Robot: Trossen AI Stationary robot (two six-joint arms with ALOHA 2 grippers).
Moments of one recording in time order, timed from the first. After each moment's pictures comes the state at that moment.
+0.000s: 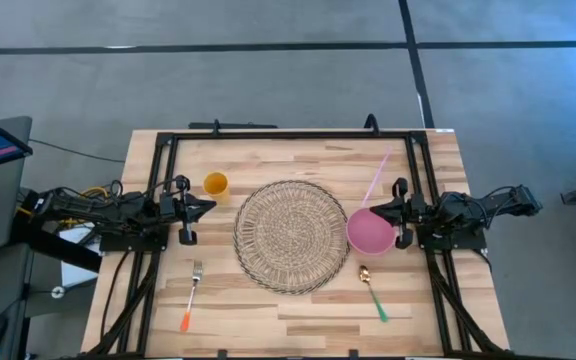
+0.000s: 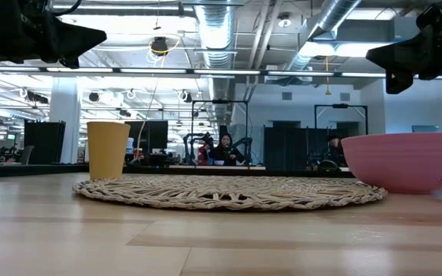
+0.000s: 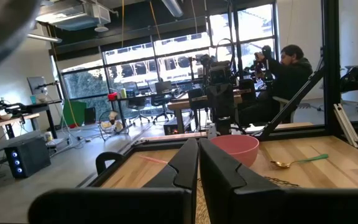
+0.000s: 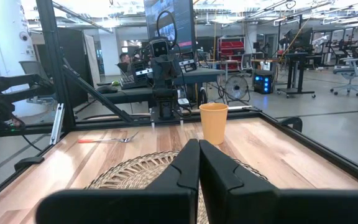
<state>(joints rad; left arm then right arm) -0.19 0.00 0.01 0.36 -0.31 0.25 0.23 0.00 0.00 0.08 0.32 0.02</state>
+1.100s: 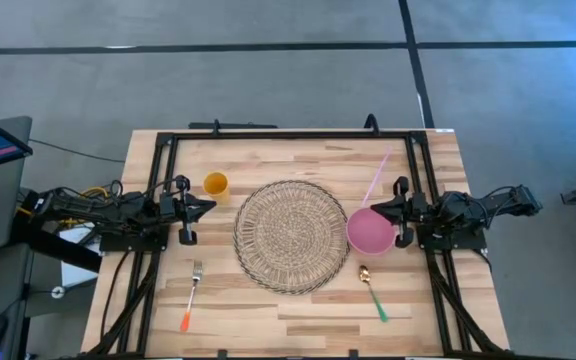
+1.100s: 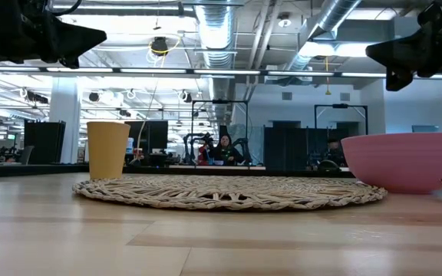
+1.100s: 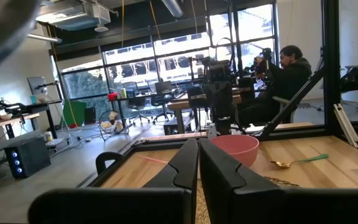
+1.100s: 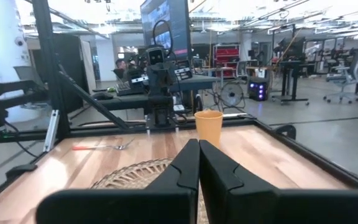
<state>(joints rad) -0.19 0.00 0.01 0.36 -0.31 0.25 0.23 0.00 0.00 0.12 0.34 -0.01</state>
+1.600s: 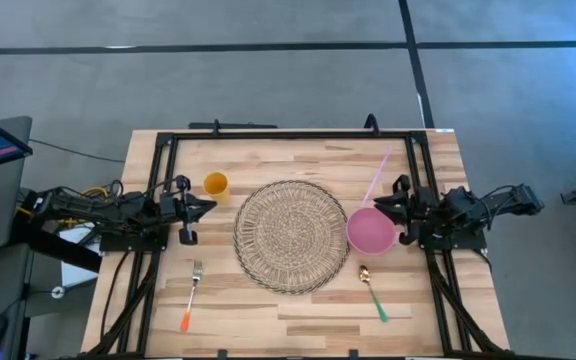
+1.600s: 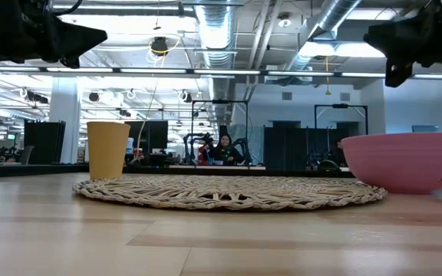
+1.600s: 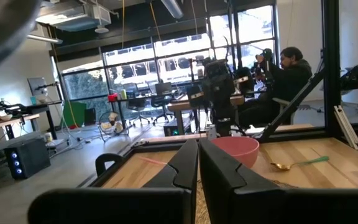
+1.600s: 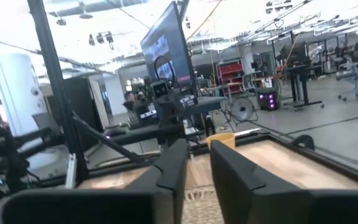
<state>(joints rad) -0.19 0.04 0.01 0.41 -0.31 0.25 0.23 0.05 0.01 0.28 0.34 0.14</state>
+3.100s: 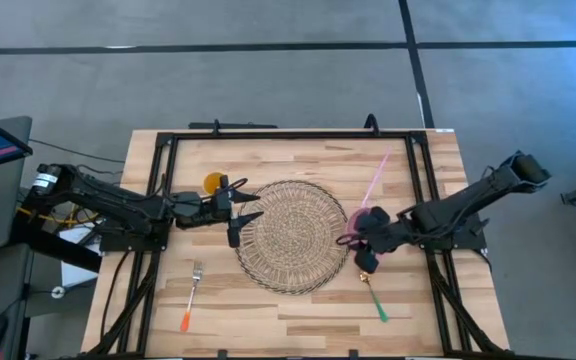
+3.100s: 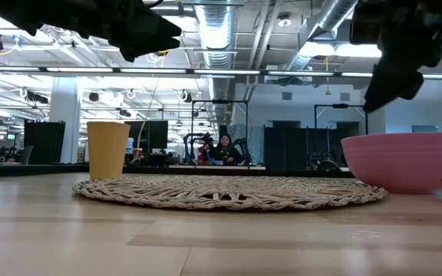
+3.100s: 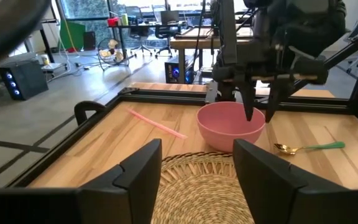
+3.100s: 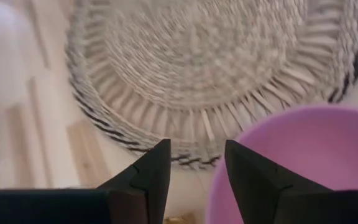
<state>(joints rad) -0.19 0.94 0.46 0.53 -0.39 0.04 0.41 1.17 0.70 -0.53 0.29 0.81</state>
